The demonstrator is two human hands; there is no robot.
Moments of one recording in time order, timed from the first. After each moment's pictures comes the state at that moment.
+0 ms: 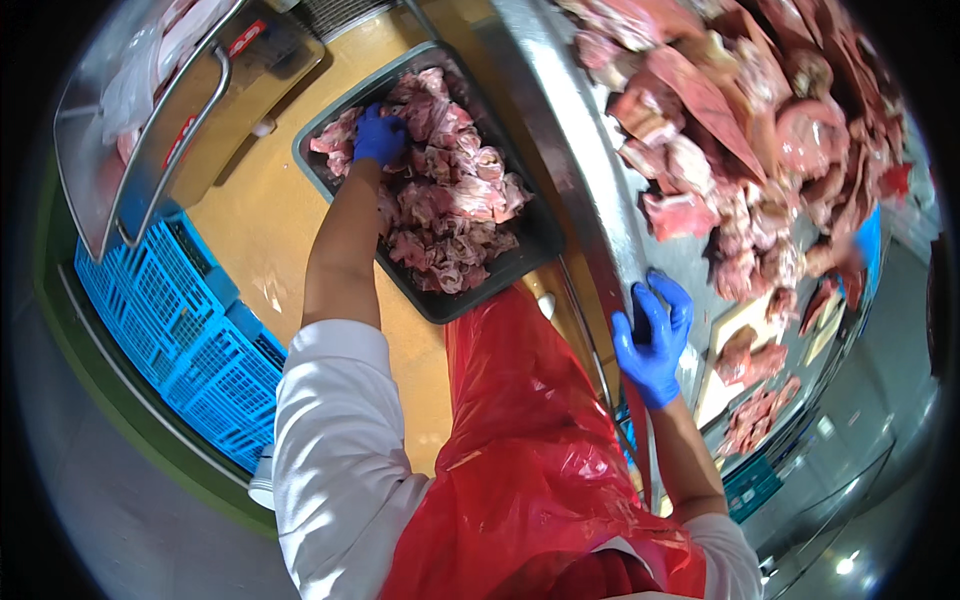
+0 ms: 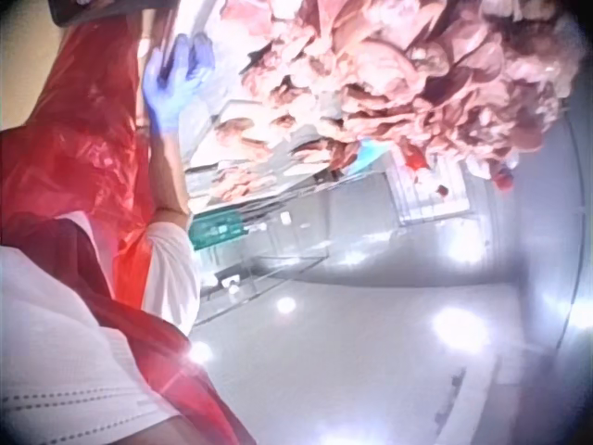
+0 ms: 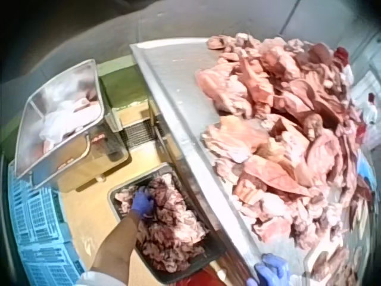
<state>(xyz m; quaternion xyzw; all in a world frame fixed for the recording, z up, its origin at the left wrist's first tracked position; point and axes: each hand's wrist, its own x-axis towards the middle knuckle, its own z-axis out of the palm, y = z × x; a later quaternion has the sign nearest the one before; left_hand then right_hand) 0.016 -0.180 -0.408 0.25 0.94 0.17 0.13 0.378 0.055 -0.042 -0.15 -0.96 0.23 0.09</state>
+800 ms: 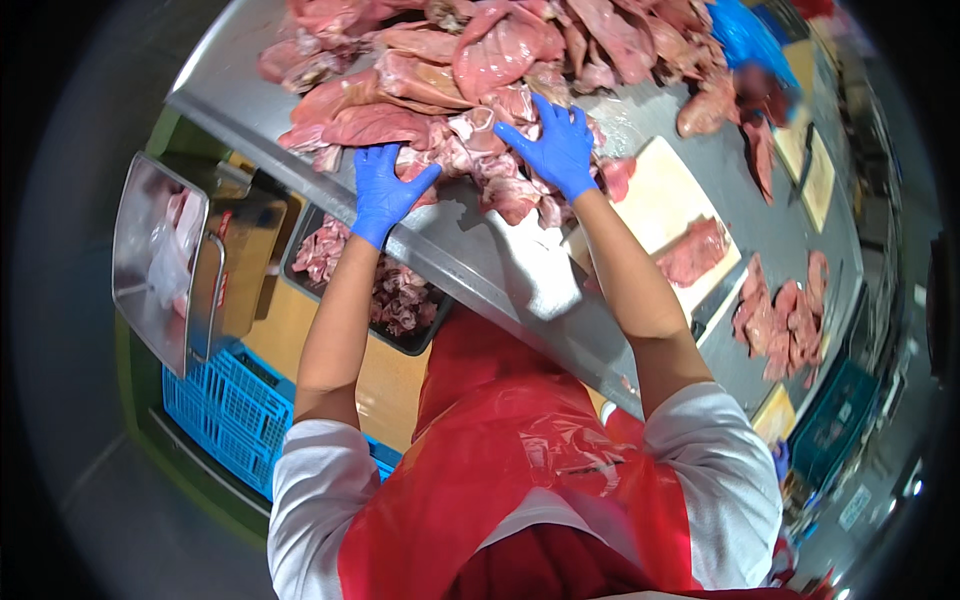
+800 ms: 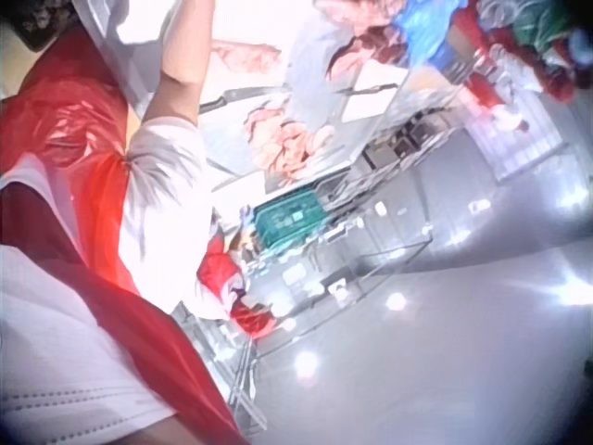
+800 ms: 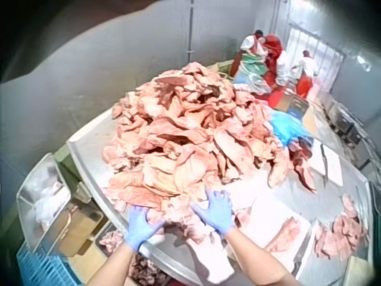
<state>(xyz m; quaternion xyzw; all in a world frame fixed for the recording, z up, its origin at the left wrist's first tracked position) 0.175 0.079 -0.039 0.50 0.79 0.35 0.02 0.369 0.282 -0.012 -0.42 -0.88 0.18 0.12</state>
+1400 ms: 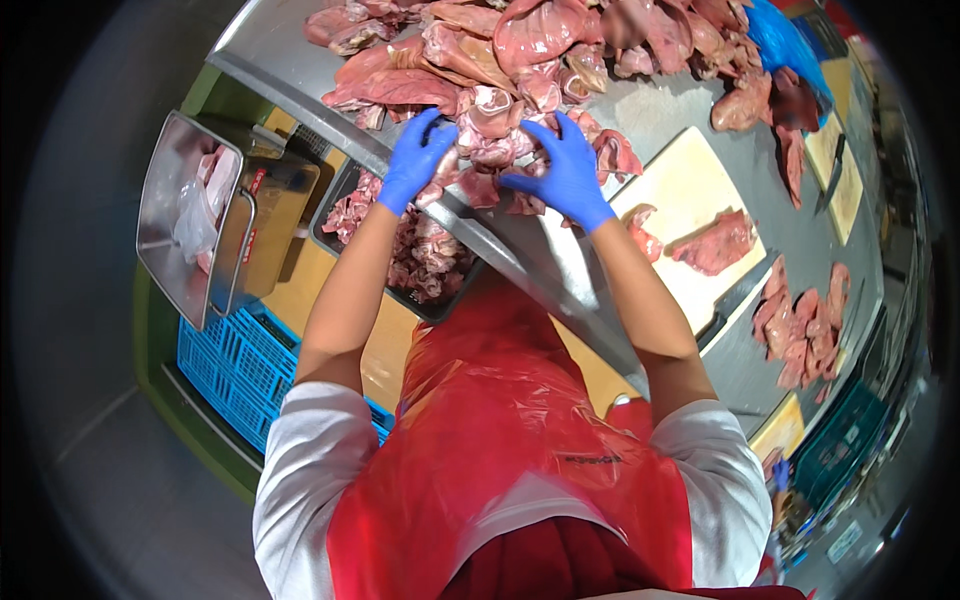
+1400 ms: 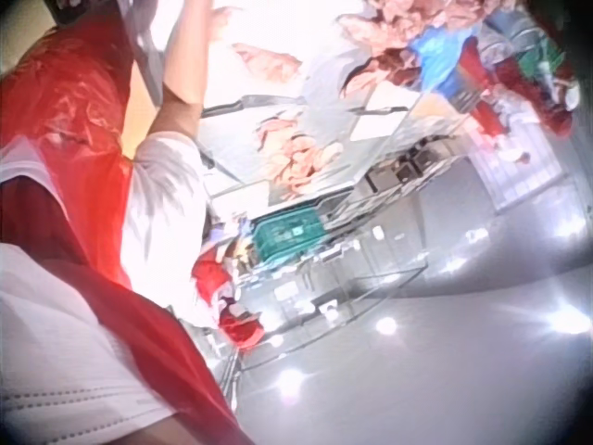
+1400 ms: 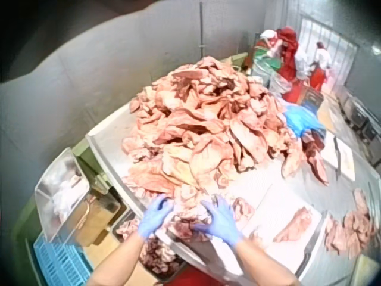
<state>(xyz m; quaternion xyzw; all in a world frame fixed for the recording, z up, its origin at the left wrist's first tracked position) 0.157 0.049 -0.071 0.32 0.73 0.52 0.31 0.393 0.197 0.005 -0.28 -0.91 0.28 0.15</state>
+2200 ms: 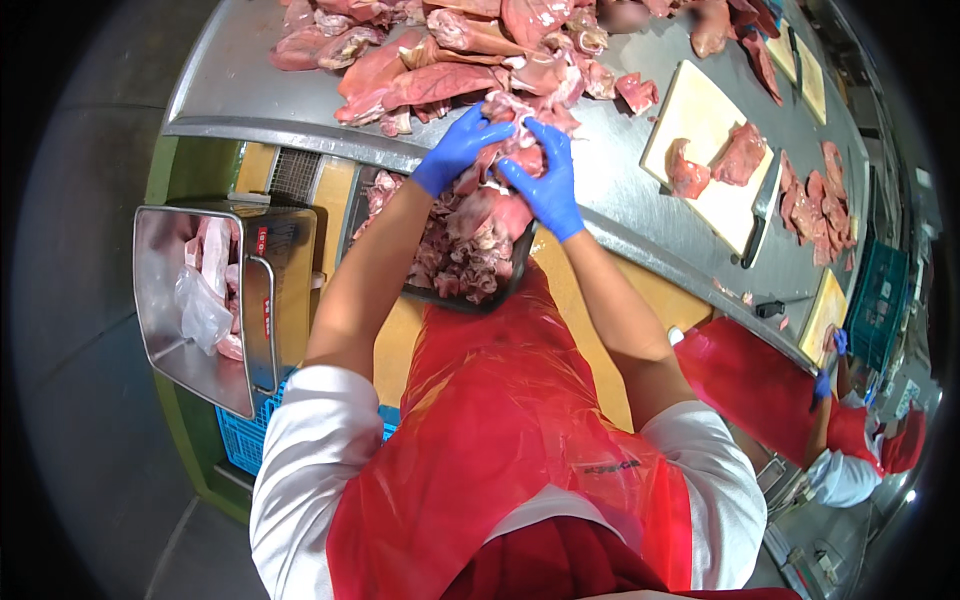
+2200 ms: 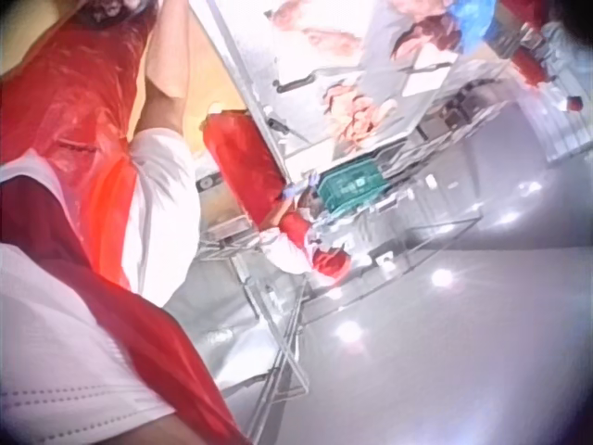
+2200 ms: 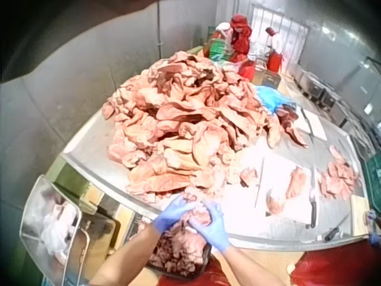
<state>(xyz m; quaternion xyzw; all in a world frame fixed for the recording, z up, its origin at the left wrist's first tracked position) 0.125 0.054 -0.049 0.34 0.40 0.57 0.63 0.304 0.058 -0.042 -0.39 -0.70 0.42 0.43</state>
